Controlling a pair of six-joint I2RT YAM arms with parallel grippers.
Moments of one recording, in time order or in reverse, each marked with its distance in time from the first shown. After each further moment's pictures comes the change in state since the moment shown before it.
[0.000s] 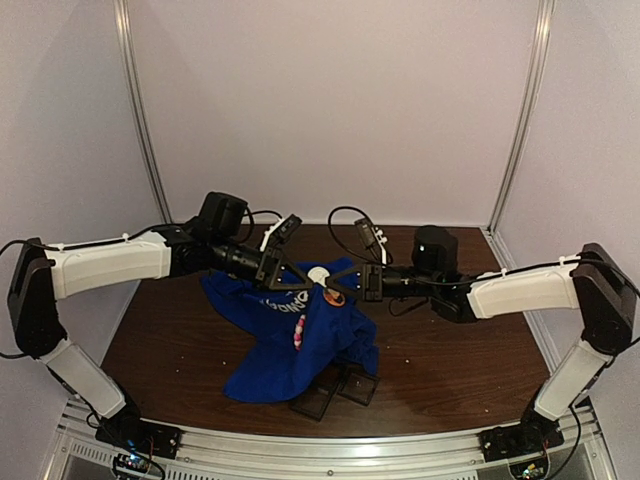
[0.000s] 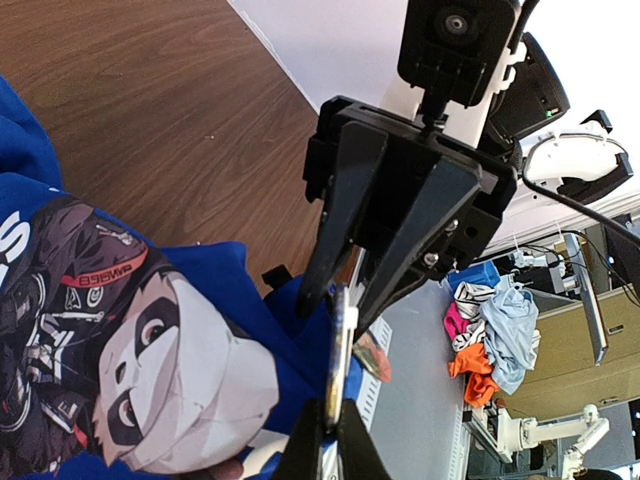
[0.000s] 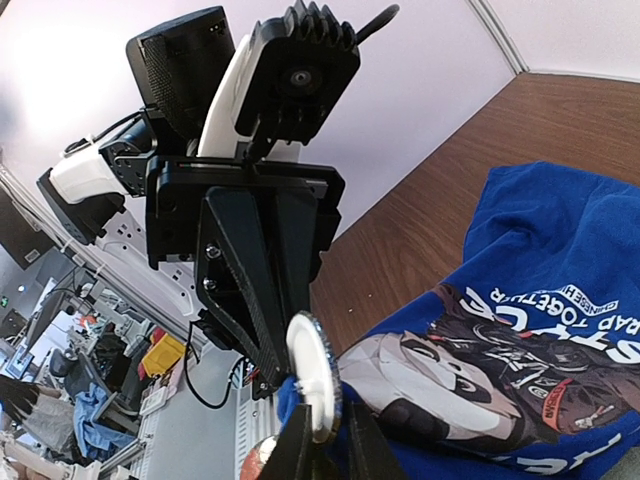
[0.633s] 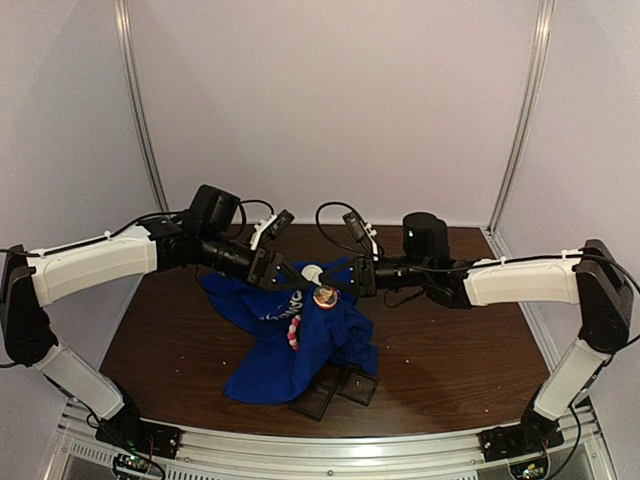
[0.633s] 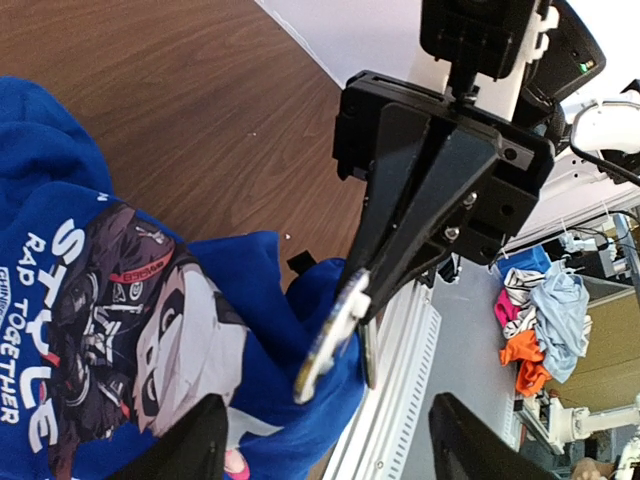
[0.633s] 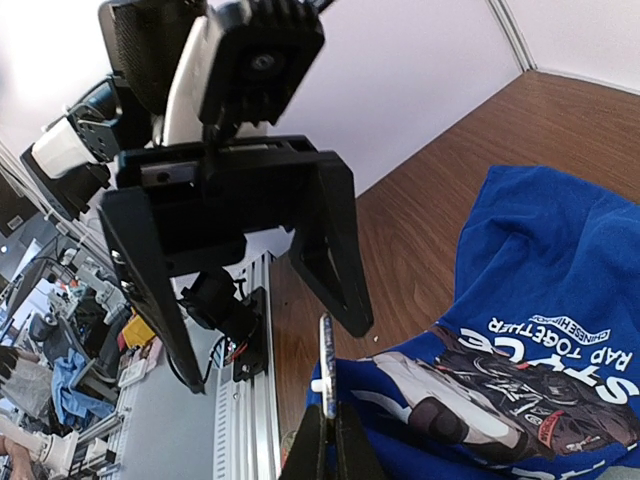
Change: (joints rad) left arm -0.001 -0.061 0.036 -0.185 -0.130 0.175; right arm 0.007 0.023 0.110 -0.158 -0.032 -0.119
